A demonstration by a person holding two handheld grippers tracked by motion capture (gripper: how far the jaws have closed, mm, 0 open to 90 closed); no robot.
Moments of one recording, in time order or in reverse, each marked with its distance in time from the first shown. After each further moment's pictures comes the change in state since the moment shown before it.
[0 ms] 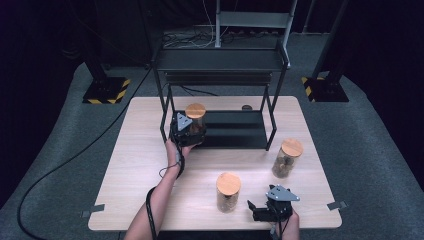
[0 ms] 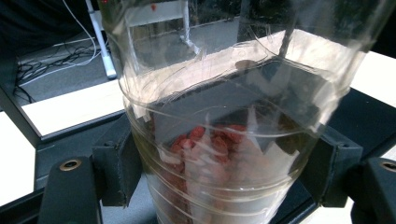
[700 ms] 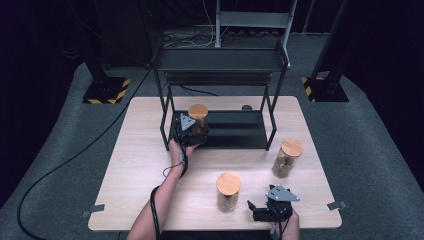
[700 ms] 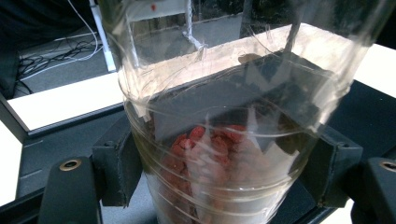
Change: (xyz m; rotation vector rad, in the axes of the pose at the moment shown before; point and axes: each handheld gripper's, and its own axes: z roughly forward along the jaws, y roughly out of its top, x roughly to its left) left arm -0.004 -0.007 0.014 0.018 0.011 -0.002; right arm 0.000 0.000 0.000 -0.002 0.000 -0.002
